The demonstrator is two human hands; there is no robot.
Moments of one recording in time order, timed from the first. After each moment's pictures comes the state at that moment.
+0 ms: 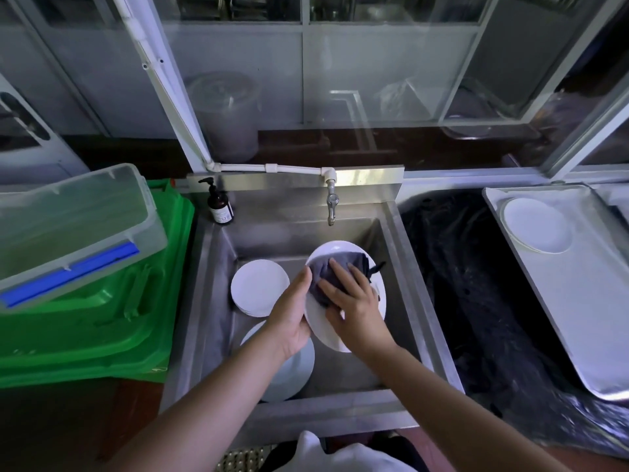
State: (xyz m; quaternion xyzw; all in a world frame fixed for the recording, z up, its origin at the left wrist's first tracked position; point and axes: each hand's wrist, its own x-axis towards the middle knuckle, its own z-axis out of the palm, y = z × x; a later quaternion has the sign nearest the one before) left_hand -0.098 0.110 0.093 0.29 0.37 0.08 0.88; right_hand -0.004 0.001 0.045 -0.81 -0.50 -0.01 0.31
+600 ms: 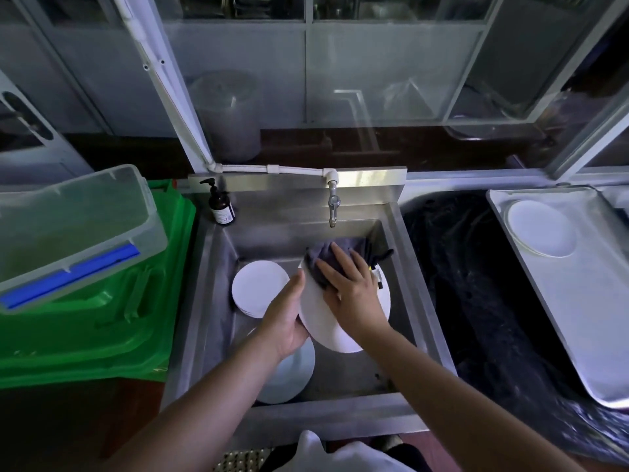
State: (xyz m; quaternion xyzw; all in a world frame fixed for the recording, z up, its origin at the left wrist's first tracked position) left_hand -0.096 0.119 0.085 0.29 0.34 0.12 0.89; right_hand 0.015 0.029 0.056 -0.83 -0.48 -0.03 0.29
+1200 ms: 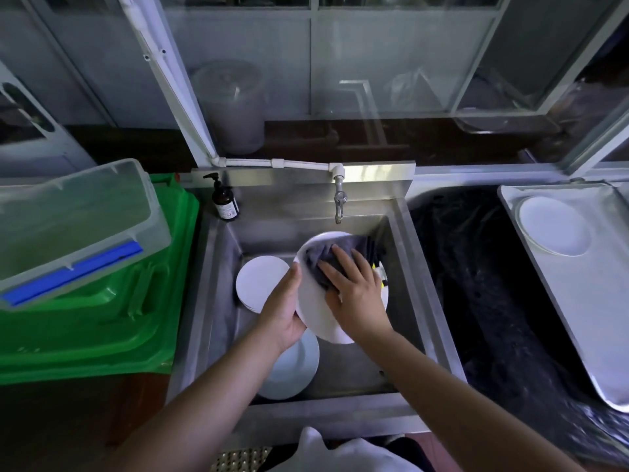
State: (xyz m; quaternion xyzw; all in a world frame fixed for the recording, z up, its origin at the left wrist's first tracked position) left_hand -0.095 0.138 0.079 0.29 0.35 0.13 0.88; right_hand 0.011 0.036 0.048 -0.83 -0.49 -0.05 0.27
